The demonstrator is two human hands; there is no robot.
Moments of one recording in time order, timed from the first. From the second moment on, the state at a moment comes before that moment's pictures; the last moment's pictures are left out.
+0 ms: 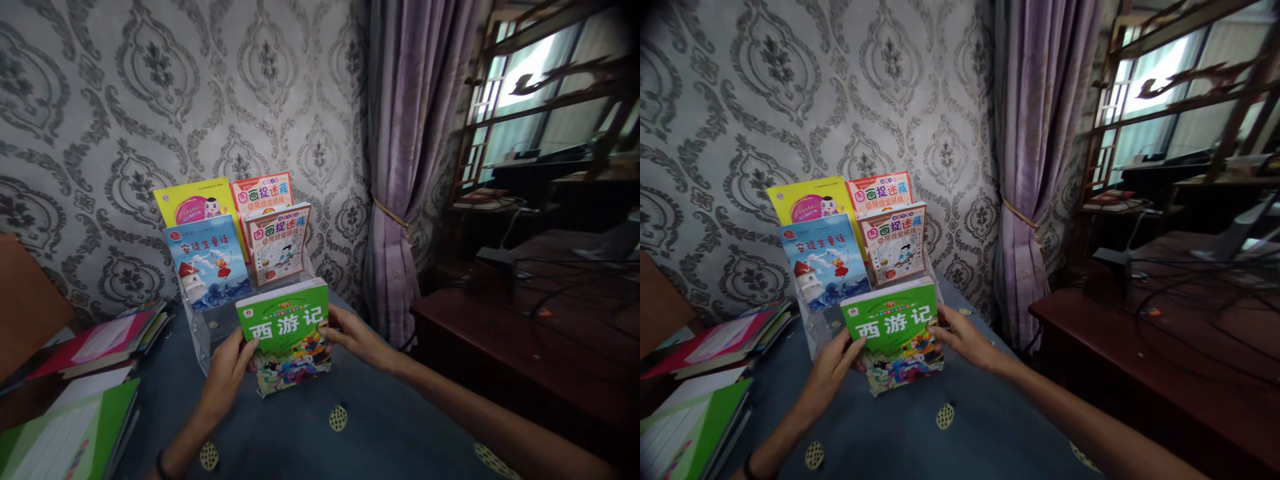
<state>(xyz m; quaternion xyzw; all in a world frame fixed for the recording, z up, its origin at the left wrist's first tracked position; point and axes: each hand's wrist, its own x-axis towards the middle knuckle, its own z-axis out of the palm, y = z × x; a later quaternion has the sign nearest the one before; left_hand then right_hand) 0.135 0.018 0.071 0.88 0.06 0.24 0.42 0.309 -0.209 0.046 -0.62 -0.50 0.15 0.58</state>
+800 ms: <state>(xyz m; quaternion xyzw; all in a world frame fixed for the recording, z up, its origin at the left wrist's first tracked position) 0.244 0.064 0.232 0.84 -0.07 0.46 0.27 0.415 -0.153 0.226 -0.54 -0.58 -0.03 0.61</state>
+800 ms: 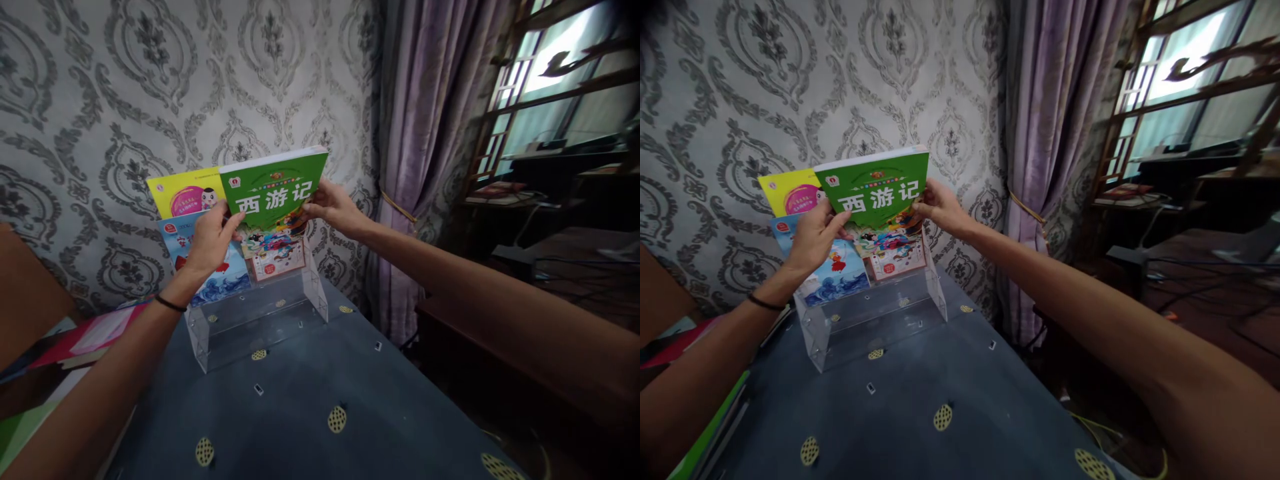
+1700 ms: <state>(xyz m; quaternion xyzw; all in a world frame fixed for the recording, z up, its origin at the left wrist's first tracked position) 0.276 0.078 0.193 0.85 -0.03 0.42 0.32 0.448 -0.139 0.184 -0.58 -0.54 0.03 0.62</state>
